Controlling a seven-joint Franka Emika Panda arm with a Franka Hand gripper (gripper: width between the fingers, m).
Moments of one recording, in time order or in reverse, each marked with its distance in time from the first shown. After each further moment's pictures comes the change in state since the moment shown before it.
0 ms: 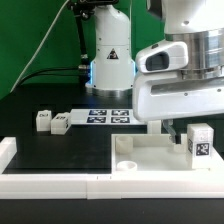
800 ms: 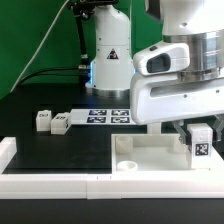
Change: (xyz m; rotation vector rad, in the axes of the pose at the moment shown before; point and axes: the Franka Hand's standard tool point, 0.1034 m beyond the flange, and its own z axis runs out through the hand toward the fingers) arm 0.002 0.002 0.001 0.001 0.023 0.273
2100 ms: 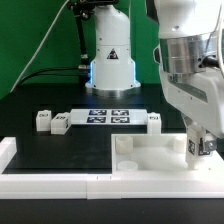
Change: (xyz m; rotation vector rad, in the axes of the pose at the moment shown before) arm -0.003 -0.002 0.003 0.028 -0.022 1.170
